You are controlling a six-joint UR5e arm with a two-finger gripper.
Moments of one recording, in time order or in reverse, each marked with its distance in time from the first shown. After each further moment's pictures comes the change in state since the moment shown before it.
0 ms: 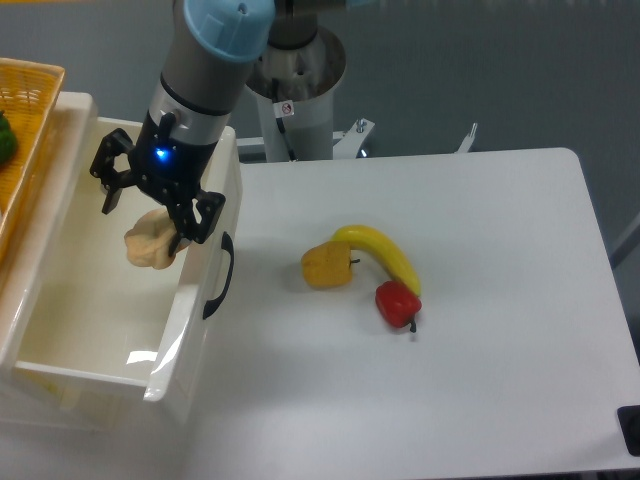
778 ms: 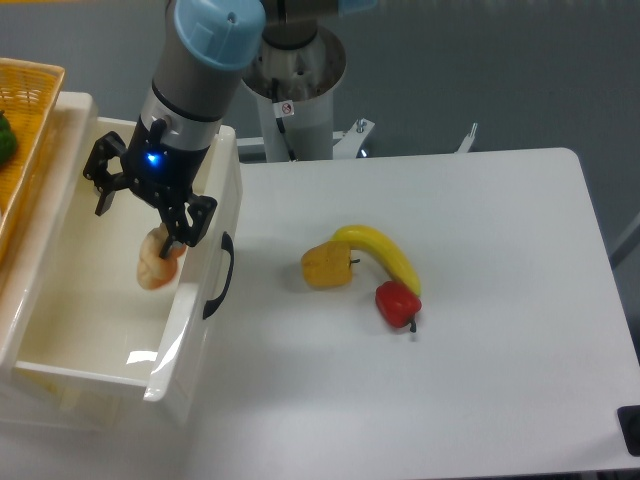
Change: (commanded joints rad) arm -0.012 -0.009 0.000 0.000 0.000 0.000
